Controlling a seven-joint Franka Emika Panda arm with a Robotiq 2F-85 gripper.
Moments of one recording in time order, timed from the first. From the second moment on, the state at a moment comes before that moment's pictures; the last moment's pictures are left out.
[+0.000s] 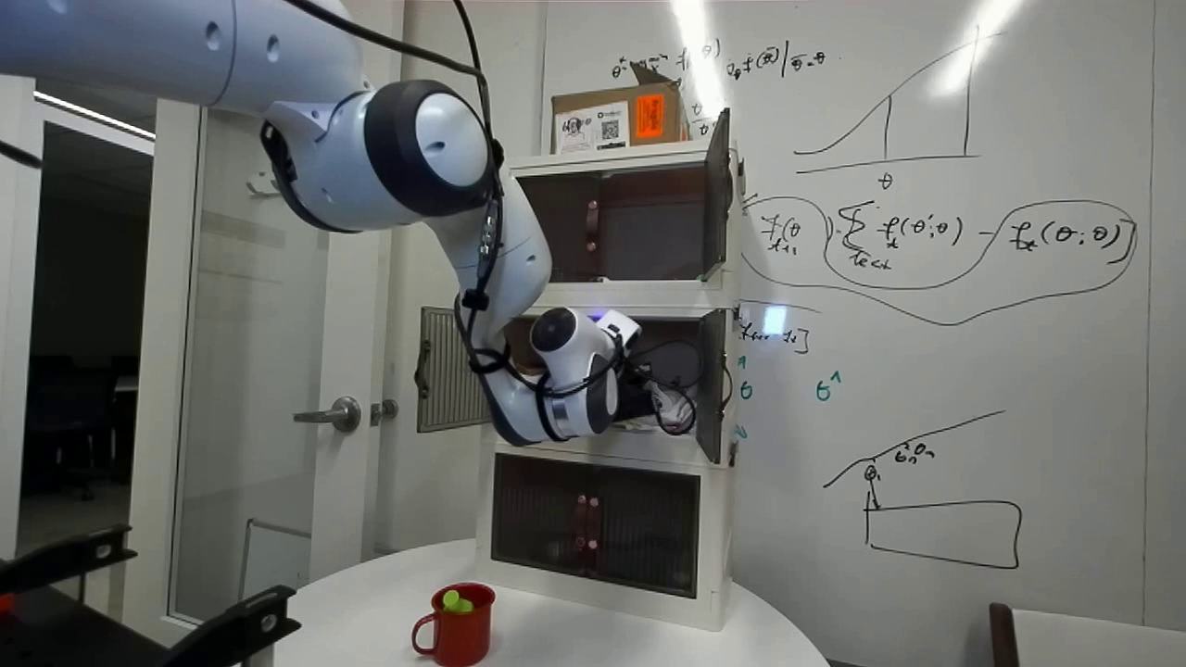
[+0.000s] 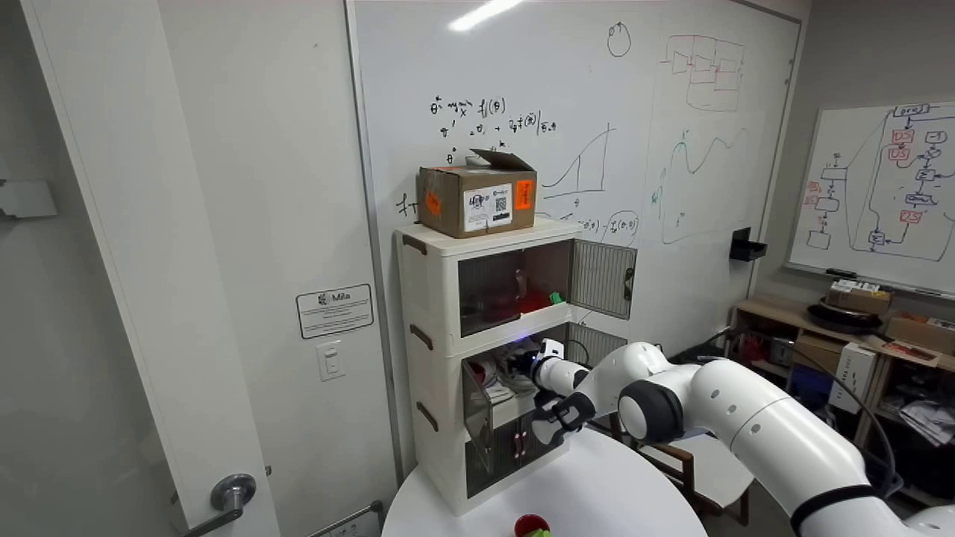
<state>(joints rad) -0.15 1.34 -0.02 -1.06 -0.31 3.73 -0.08</state>
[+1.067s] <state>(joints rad) -0.22 1.38 0.08 -0.95 -0.52 3.67 -0.04</state>
